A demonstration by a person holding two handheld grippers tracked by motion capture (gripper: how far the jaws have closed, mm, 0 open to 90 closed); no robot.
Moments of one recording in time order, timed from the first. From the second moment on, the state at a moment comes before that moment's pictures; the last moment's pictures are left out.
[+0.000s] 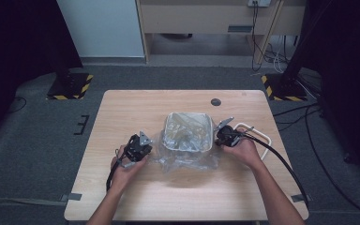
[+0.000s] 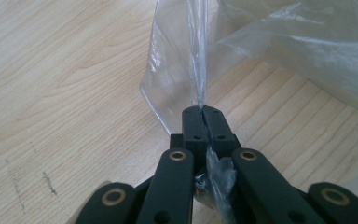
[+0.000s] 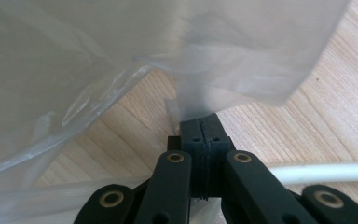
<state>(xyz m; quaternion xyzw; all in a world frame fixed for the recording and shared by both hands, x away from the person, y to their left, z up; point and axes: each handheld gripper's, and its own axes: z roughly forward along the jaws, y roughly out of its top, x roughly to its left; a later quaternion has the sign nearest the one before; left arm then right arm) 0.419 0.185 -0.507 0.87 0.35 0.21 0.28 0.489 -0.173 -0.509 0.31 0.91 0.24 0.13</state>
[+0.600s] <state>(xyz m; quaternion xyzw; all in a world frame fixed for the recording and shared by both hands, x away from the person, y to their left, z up) 0.409 0.193 -0.461 0.80 0.35 0.30 0.38 0.470 -0.190 -0.454 0.31 0.87 0.32 0.20</state>
